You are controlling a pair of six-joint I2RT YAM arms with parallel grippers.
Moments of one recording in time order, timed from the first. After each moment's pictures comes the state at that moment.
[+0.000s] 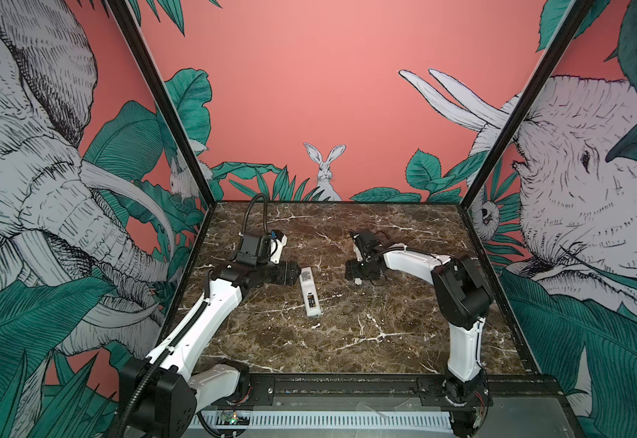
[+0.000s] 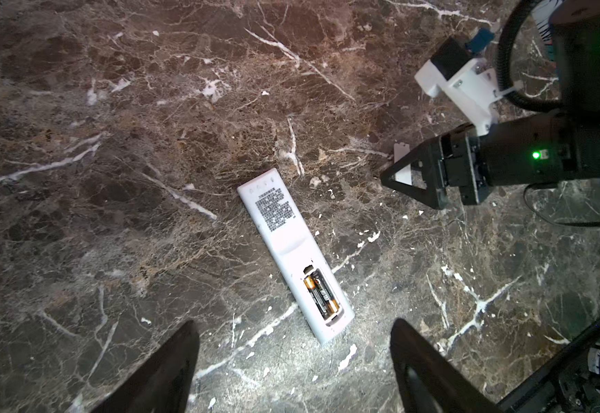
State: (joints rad) left arm -0.32 1.16 0.95 -0.68 0.26 -0.15; right arm 0.61 2.03 1.43 -0.61 -0.10 0.46
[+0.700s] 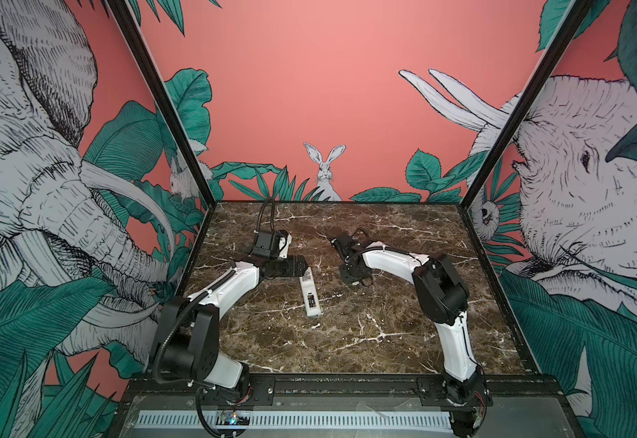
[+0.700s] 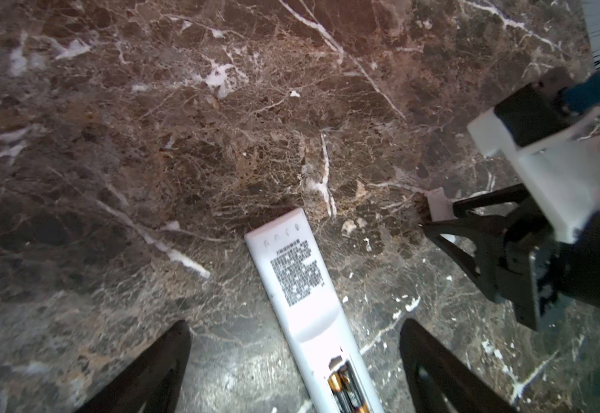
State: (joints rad) left arm -0.31 1.53 0.93 -0.34 0.29 -0.25; right arm 0.71 2.14 1.60 -0.83 0.19 0.35
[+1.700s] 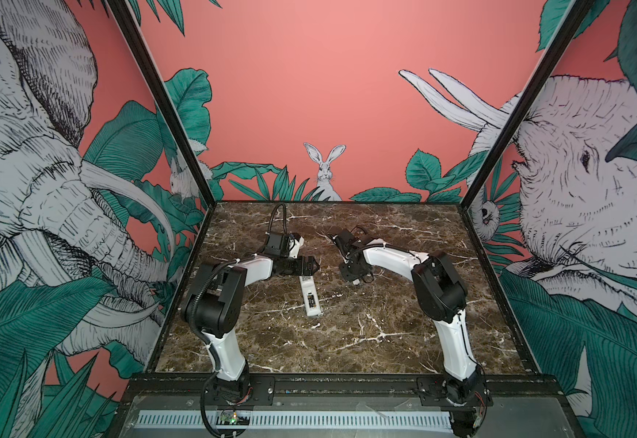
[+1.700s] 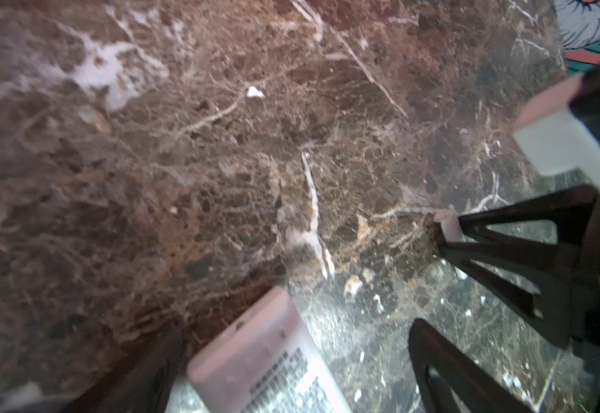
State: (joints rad) left arm -0.31 1.79 0.96 -0.11 0.47 -0.22; right arm 0.69 2.16 1.63 -0.82 0.12 0.22
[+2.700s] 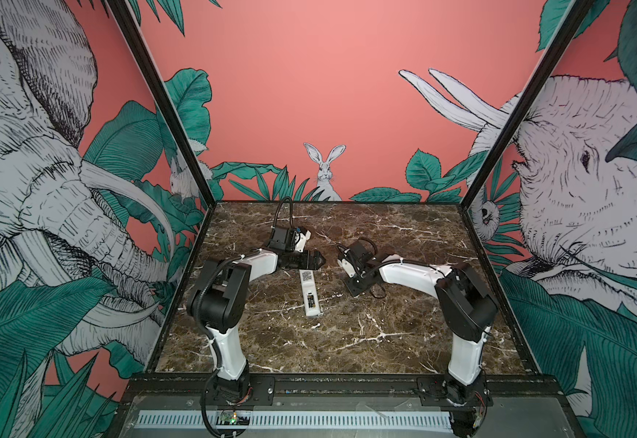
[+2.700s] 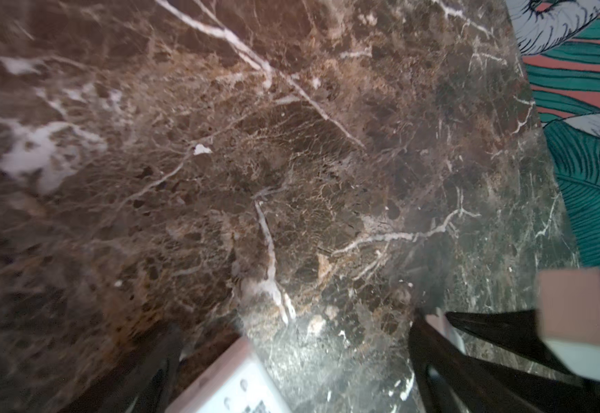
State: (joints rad) left arm -0.34 1.89 1.09 -0.12 0.52 -0.21; right arm 0.72 1.84 1.21 -0.58 -0.07 0.13
